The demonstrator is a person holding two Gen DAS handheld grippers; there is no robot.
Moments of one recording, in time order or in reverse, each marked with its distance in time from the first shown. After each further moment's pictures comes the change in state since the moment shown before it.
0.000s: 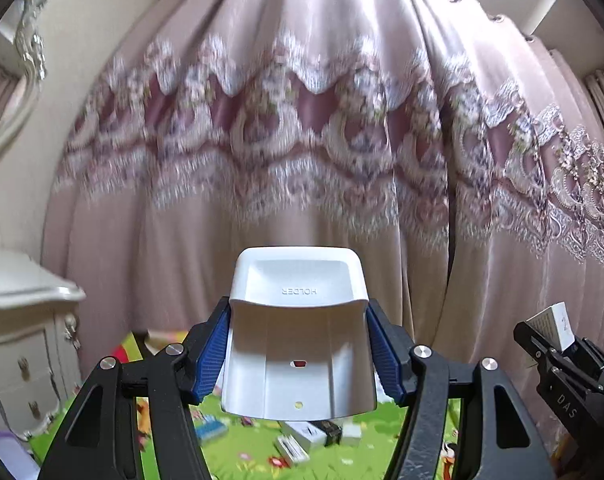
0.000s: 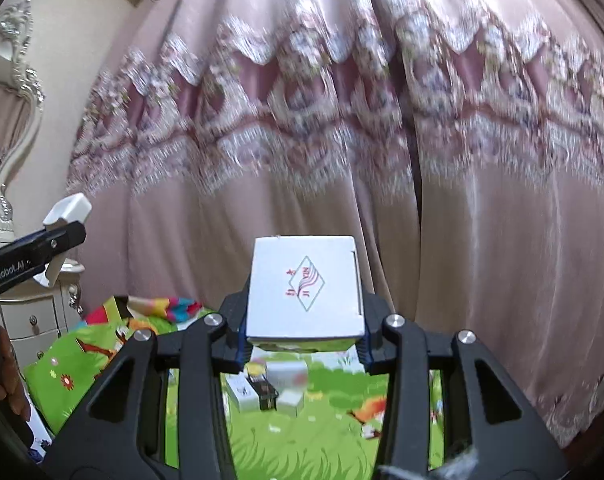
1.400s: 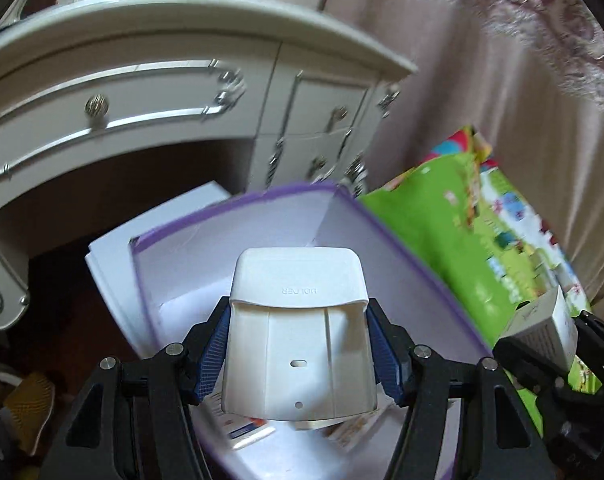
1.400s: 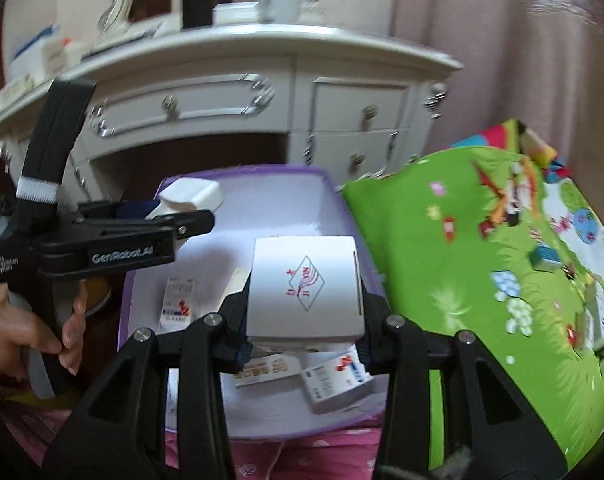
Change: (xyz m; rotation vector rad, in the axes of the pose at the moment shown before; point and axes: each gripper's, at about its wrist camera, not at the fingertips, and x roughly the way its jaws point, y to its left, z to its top) left arm -0.170 0.284 -0.146 -0.413 0.740 0.726; right arm -0.019 0.358 -0.129 -0.396 0.706 1.104
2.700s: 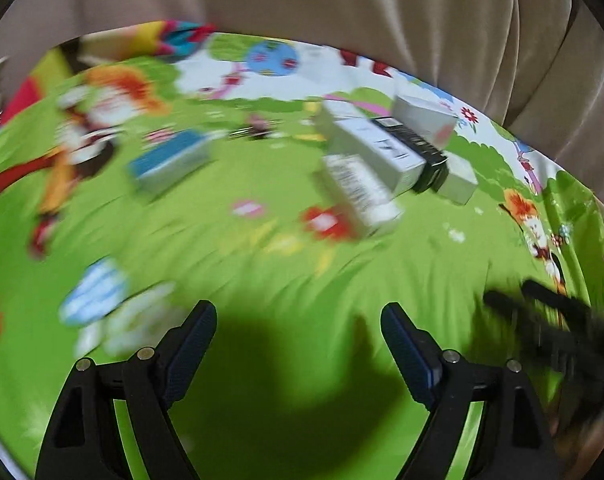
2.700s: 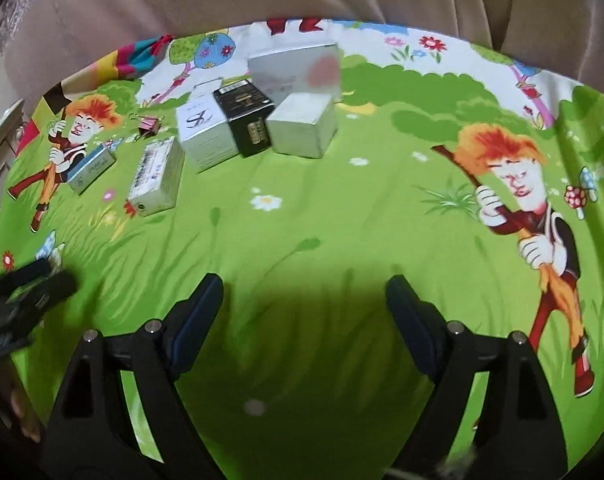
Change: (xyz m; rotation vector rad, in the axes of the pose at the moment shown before) left arm 0.154 -0.443 -0.058 0.654 0.253 -0.353; right arm -0.108 -0.373 -0.234 0.923 0.125 -0.590
